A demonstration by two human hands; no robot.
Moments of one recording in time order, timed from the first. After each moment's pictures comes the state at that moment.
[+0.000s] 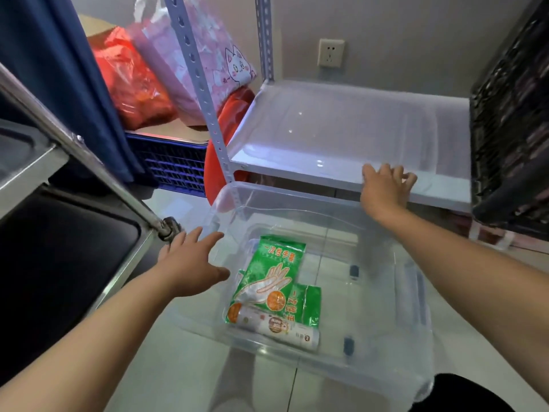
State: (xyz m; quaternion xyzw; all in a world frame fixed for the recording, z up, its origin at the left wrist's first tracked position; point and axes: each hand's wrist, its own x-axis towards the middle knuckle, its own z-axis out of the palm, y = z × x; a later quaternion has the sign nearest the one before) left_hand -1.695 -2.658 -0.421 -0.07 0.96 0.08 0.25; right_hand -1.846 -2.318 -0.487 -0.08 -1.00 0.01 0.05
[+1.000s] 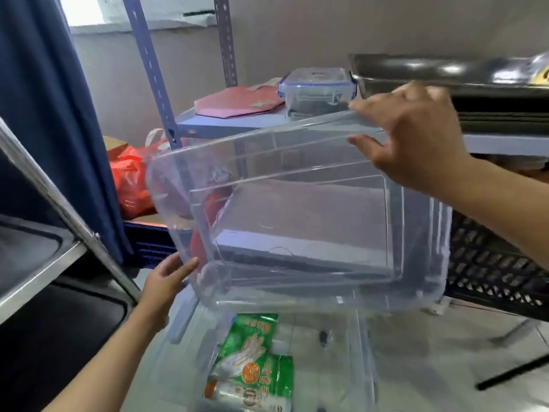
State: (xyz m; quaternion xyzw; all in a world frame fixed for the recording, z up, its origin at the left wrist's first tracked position) left_hand -1.717 -2.649 -0.369 -0.13 0.73 0.67 -0.05; right_hand -1.744 -2.257 -0.136 0.17 -0.91 -0.02 0.38
